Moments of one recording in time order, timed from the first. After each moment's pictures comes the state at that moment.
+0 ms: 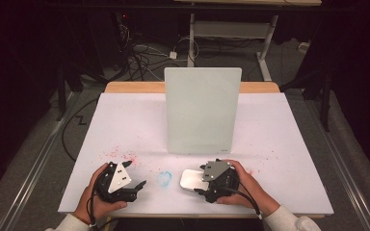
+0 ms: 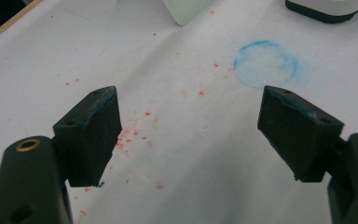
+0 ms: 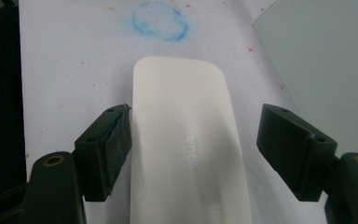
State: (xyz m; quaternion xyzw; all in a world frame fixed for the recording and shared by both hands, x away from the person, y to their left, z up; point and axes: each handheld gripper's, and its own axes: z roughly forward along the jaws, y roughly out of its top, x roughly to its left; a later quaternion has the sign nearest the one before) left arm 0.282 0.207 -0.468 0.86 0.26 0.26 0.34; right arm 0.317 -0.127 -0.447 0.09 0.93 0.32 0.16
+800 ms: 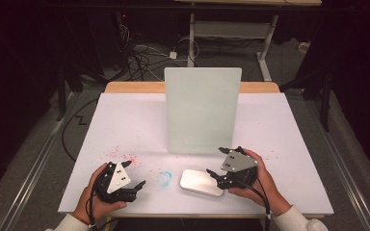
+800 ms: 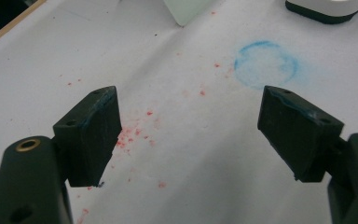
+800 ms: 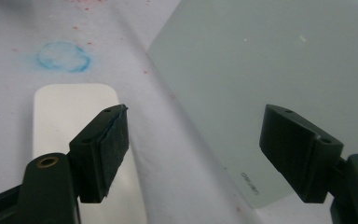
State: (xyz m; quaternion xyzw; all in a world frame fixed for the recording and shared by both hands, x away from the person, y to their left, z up) left arm 0.281 0.208 -0.467 0.86 0.26 0.26 0.34; right arm 0.318 -0.169 -0.421 0.17 0.86 0.38 0.29
